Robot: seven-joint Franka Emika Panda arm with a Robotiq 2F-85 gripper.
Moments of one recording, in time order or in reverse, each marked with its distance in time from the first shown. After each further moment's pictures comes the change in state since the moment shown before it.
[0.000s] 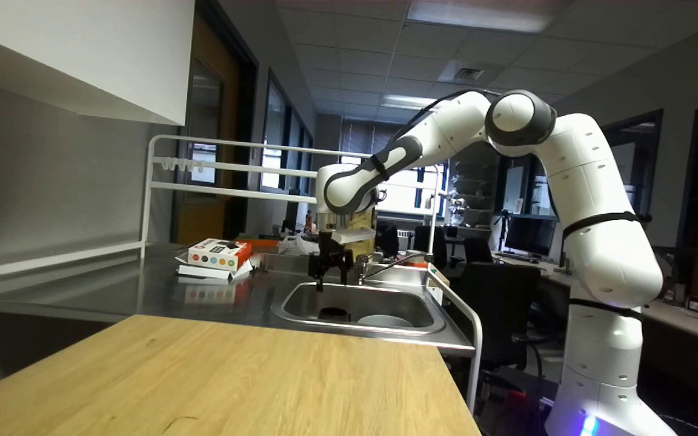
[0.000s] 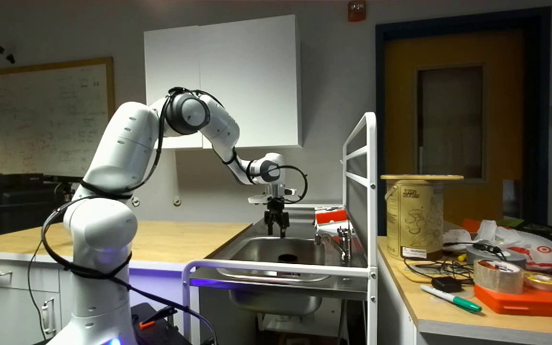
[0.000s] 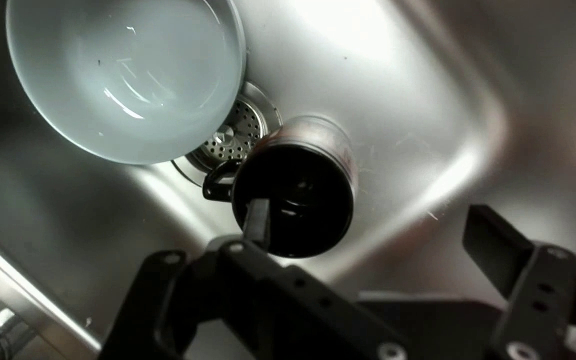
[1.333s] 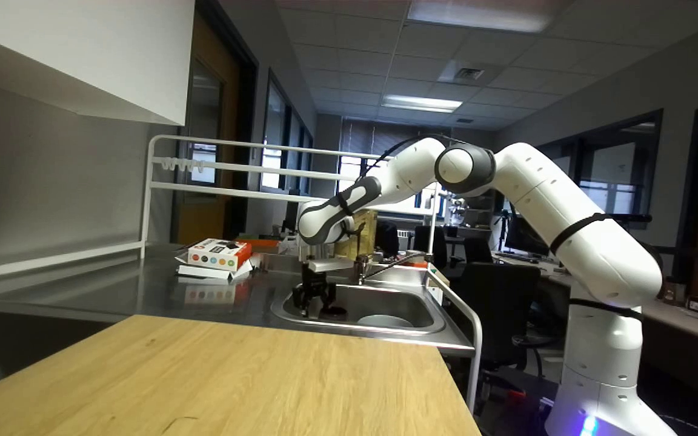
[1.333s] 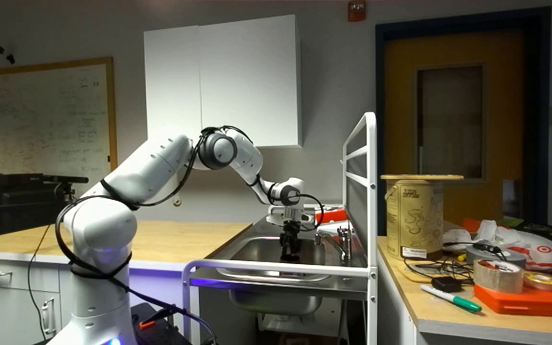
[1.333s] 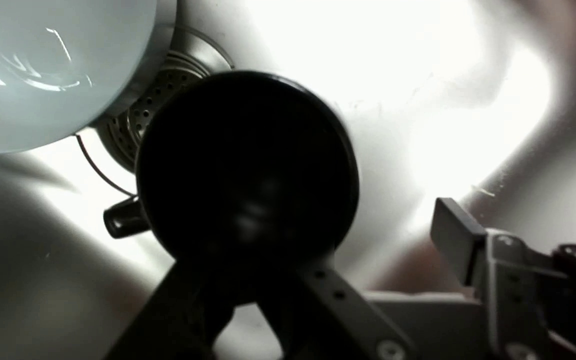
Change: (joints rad) arm -0.010 0.400 -0.048 0.396 0.132 -0.109 -0.015
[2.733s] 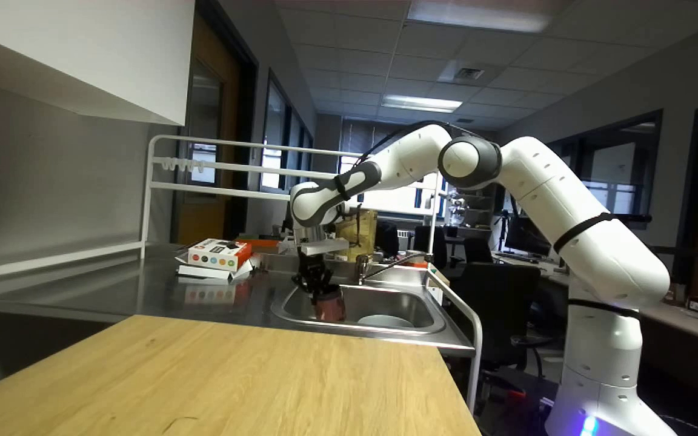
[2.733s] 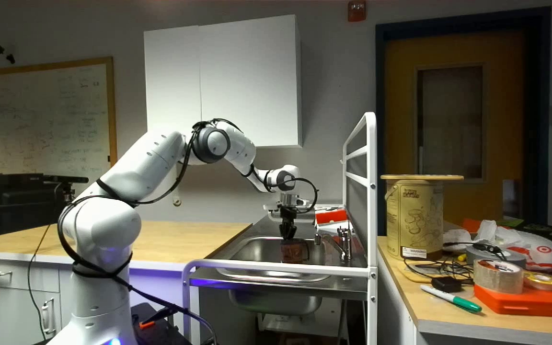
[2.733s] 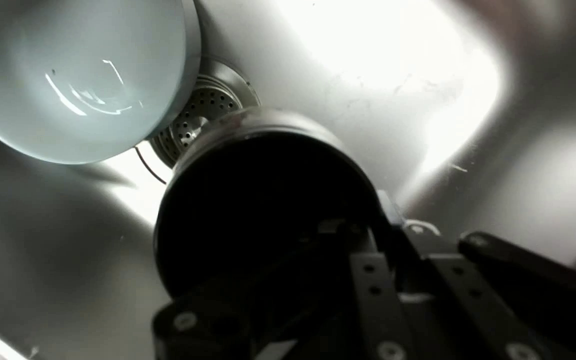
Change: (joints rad) arm 0.096 -0.062 -0.075 0.050 -0.032 -0.126 0.144
